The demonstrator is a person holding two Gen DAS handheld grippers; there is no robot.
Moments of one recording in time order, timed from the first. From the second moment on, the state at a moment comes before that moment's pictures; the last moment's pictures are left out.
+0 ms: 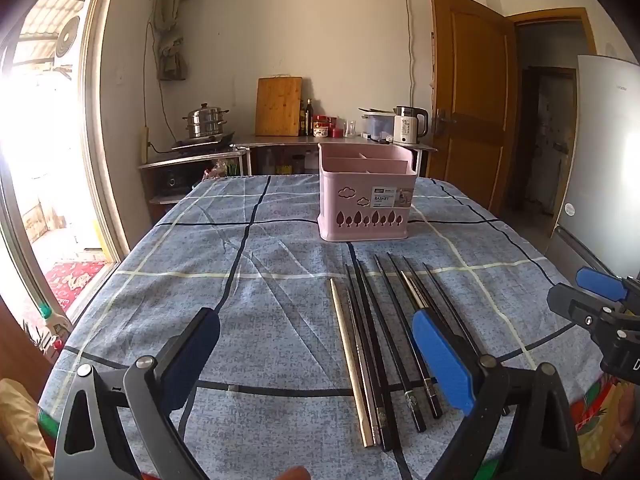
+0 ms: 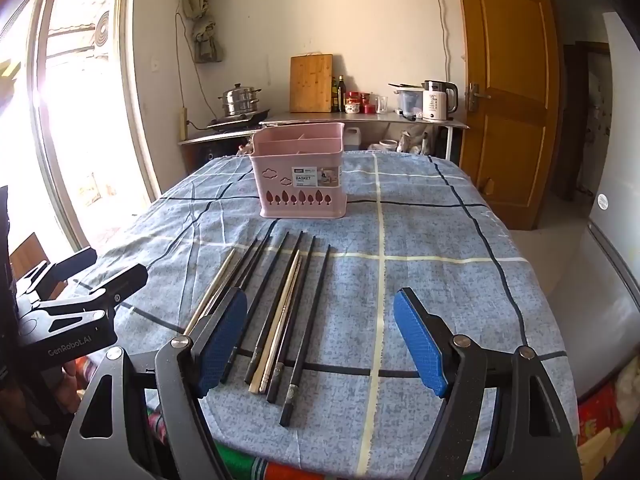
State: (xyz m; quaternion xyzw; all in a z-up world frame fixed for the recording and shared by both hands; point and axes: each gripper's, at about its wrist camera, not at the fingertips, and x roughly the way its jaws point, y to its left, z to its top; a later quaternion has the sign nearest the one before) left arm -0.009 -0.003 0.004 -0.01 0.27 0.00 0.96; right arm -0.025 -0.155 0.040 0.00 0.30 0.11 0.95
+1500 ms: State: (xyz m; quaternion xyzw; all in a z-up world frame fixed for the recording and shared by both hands) left arm -0.015 -0.010 0.001 0.00 0.27 -0.01 0.96; right arm -0.029 -0.156 0.039 0.01 0.30 0.10 0.95
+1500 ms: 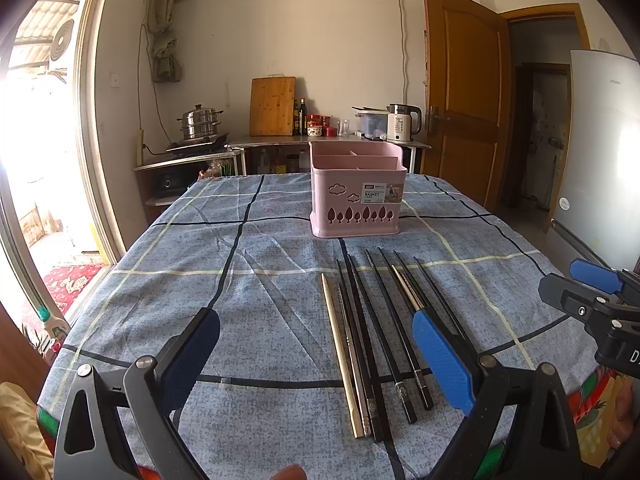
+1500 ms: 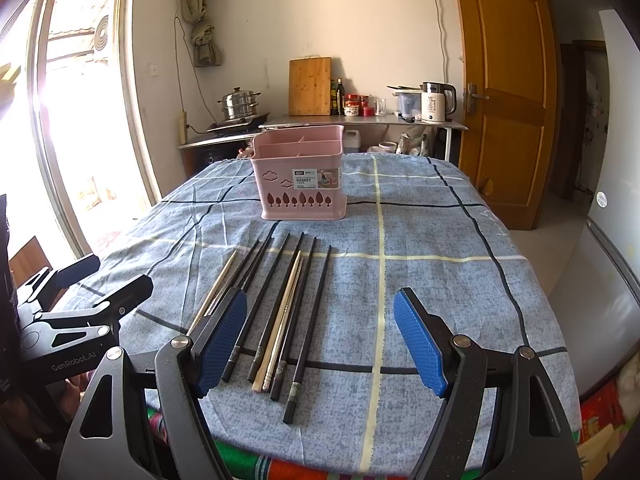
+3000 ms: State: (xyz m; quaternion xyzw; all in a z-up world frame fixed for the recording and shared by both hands) left arm 0.027 -0.007 -0.022 0.00 0.31 -0.04 0.95; right arm -0.009 -0.154 0.022 0.01 0.32 0.11 0.94
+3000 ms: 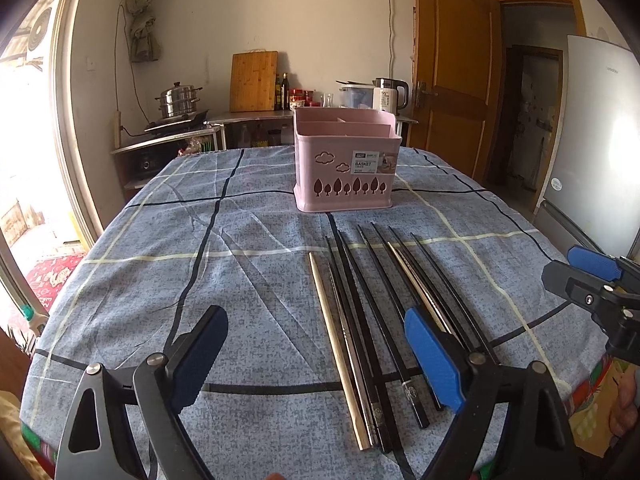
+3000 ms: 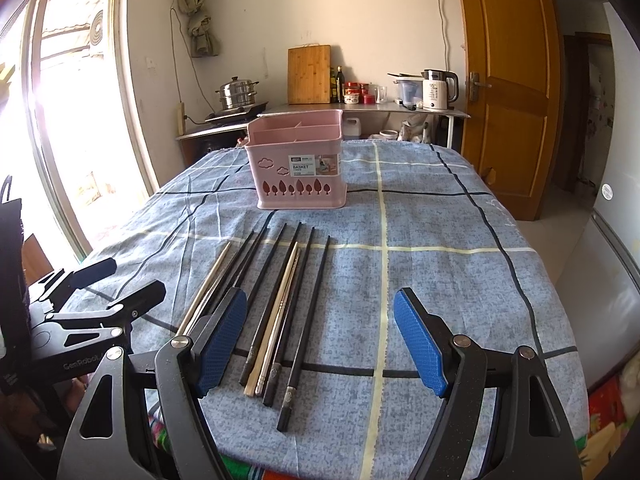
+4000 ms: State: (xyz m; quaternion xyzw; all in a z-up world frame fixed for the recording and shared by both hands) left arm 0.170 0.017 -0.069 -0.04 0.47 -0.04 0.88; right arm 0.153 -0.135 -0.041 0.02 0.46 0.12 0.88
